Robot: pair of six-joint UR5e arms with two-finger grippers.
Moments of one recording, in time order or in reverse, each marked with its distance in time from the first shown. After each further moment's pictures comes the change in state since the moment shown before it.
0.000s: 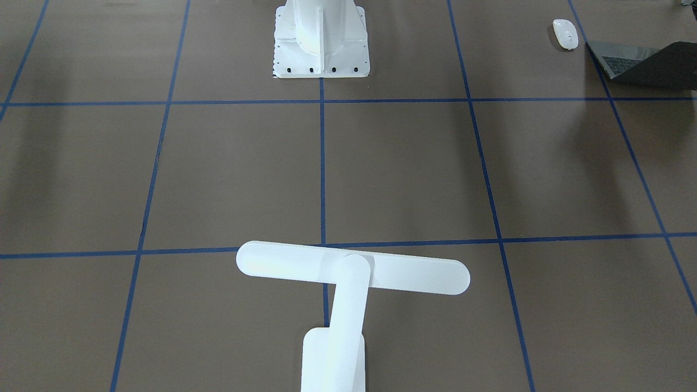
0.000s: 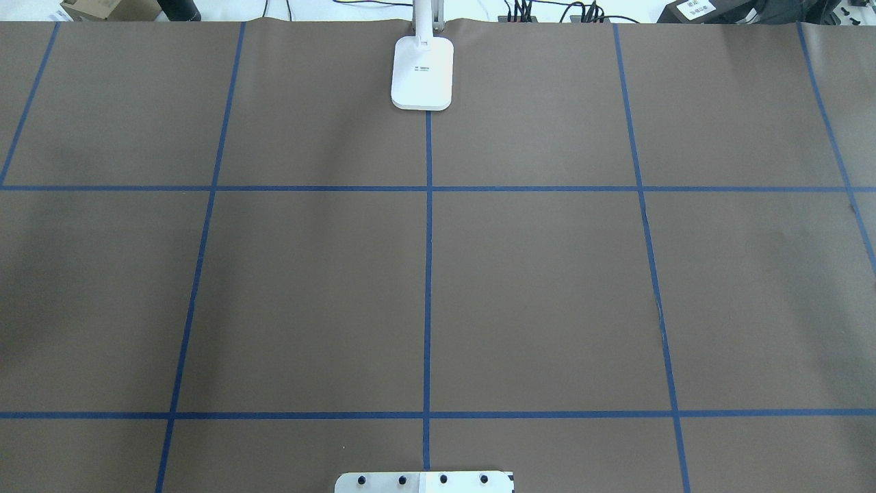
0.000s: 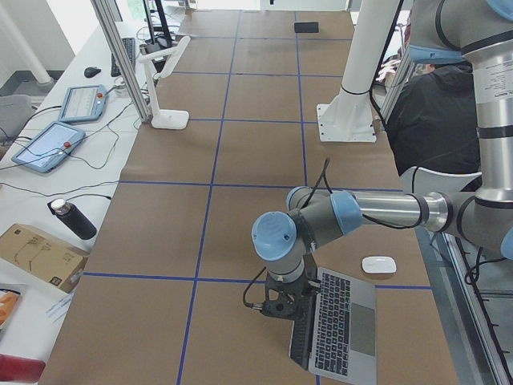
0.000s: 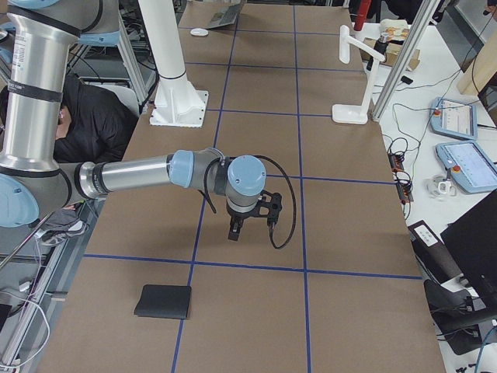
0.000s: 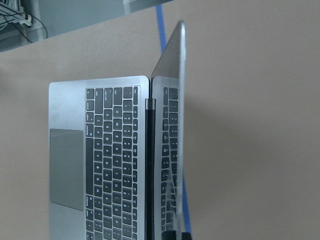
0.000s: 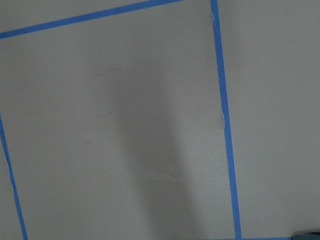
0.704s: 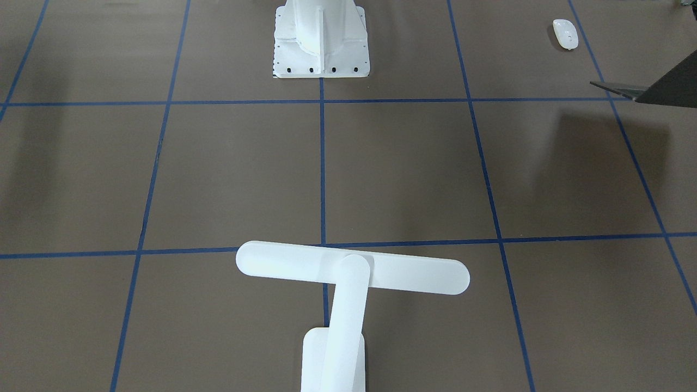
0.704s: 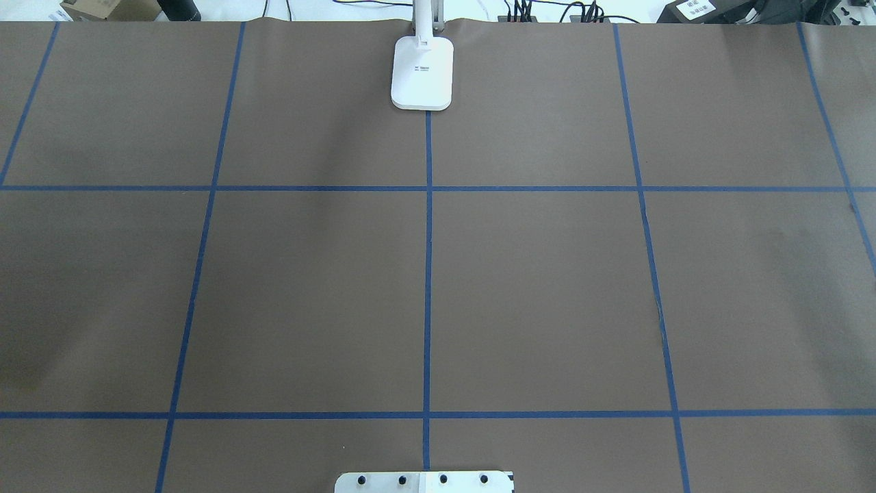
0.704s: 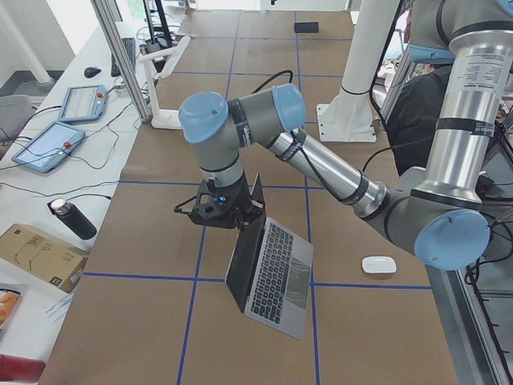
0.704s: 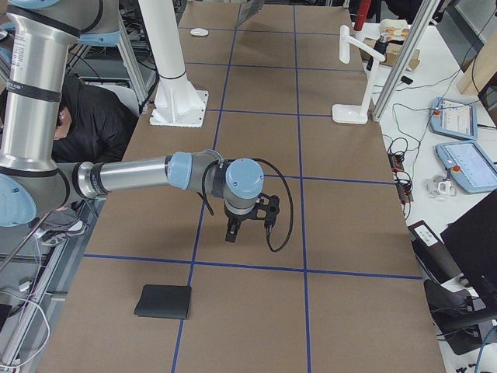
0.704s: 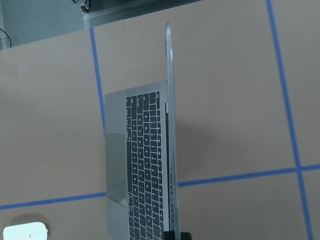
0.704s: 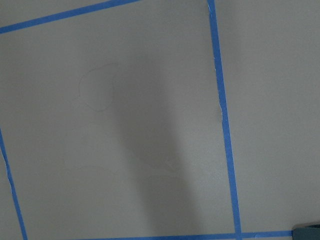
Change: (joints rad) left arm 0.032 -0.437 -0.084 0.421 -0.005 -0.040; right arm 0.000 -0.010 -0.002 0.000 0.001 0.006
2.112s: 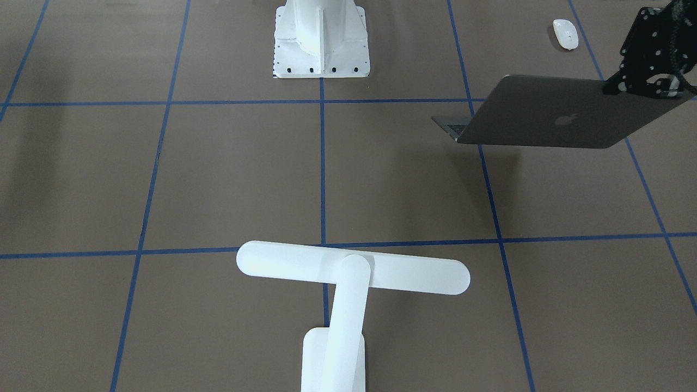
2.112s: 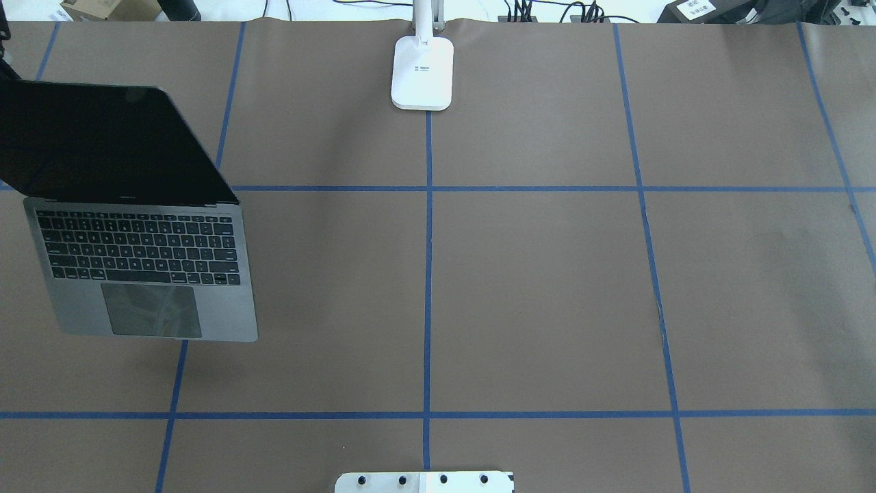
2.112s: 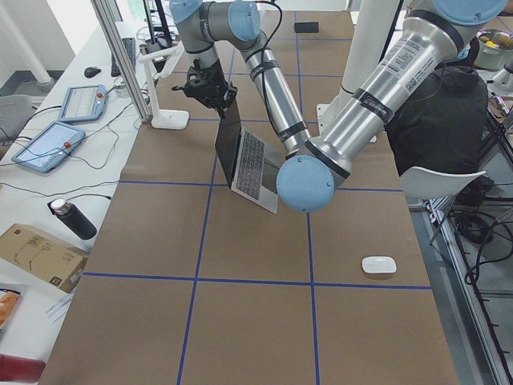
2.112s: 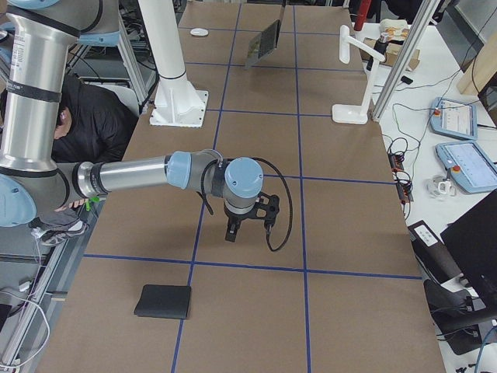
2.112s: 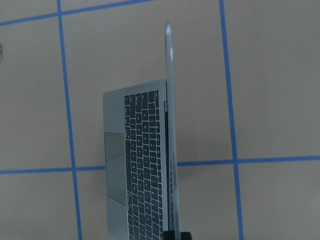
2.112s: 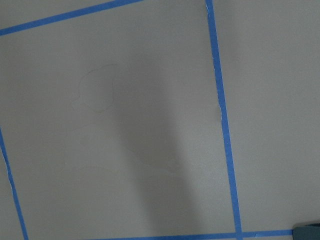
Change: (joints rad) left arm 0.486 -0.442 -0.034 0.073 -0.155 -0.760; right arm 0.004 0.002 0.004 -0.002 0.001 0.005
